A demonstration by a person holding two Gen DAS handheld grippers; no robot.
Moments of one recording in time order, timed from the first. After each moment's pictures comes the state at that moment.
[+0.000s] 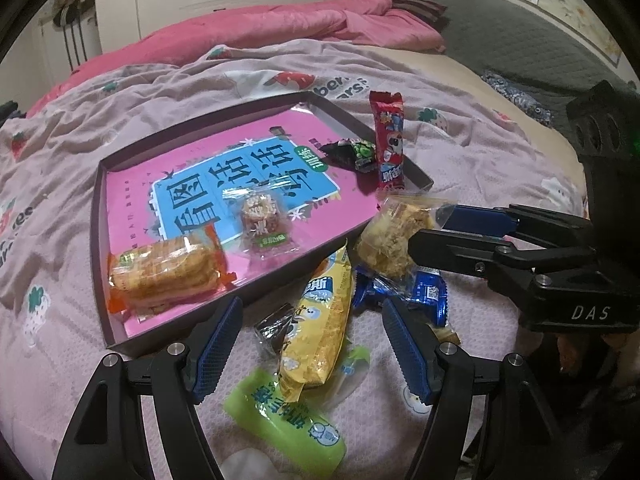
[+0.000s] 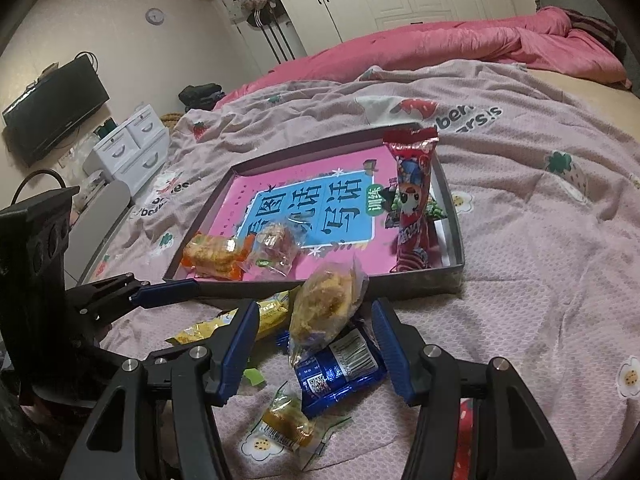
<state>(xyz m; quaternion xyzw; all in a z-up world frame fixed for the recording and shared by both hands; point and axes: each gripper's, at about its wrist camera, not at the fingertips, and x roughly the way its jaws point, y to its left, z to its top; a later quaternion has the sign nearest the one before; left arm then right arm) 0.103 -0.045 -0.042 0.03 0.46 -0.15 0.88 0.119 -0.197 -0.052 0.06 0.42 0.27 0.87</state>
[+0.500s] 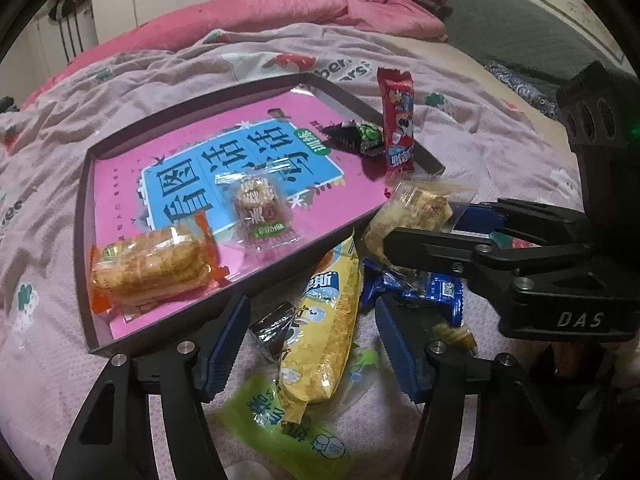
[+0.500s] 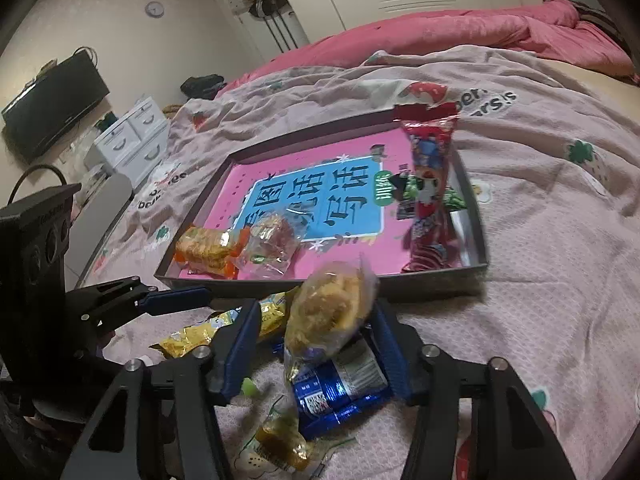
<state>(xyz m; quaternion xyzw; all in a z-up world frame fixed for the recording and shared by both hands) 0.114 -0.047 -0.059 0.04 0.48 -0.15 0.87 0.136 -0.183 -0.069 0.05 0.43 0.28 0.86</state>
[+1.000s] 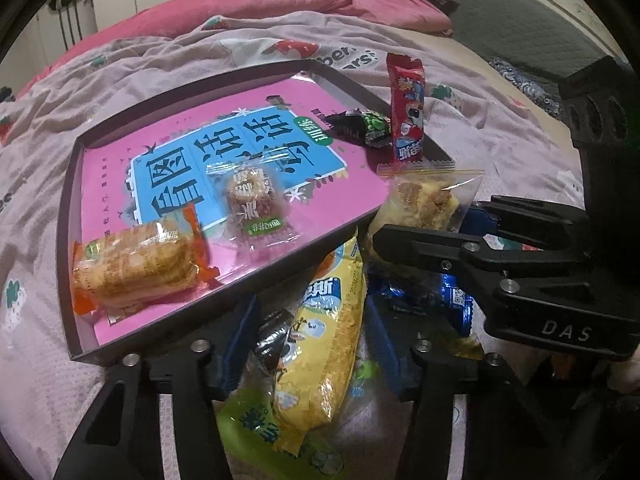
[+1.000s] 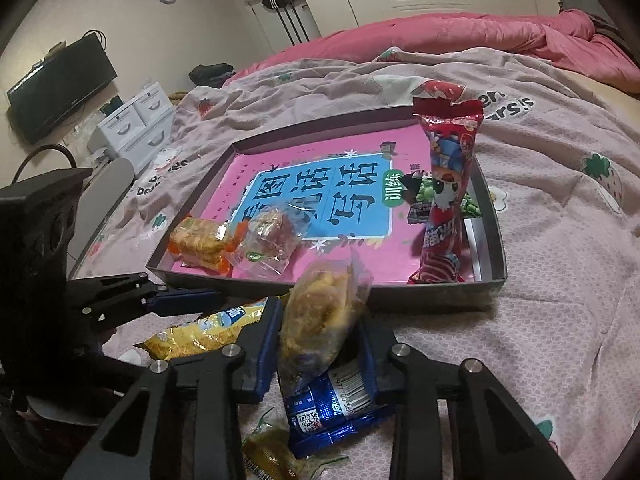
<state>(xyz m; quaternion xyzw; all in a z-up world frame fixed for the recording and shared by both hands) 0.127 -0.050 -0.069 0.03 0.49 -0.15 0.86 0.143 -0.179 -0.074 0.04 0.43 0.30 0.85</state>
